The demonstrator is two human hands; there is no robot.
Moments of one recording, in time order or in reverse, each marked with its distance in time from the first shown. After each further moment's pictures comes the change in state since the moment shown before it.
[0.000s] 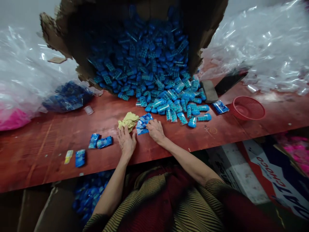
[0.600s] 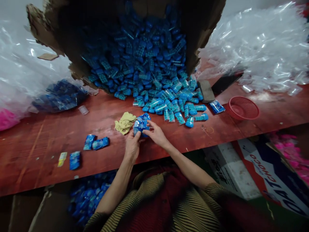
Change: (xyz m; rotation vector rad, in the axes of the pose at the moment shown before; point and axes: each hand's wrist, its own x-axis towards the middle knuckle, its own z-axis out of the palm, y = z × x) left_hand -0.013 0.059 -0.013 -1.464 -0.303 -0.548; right_hand -0.028 -0.010 -0.019 1.093 0.089 0.275
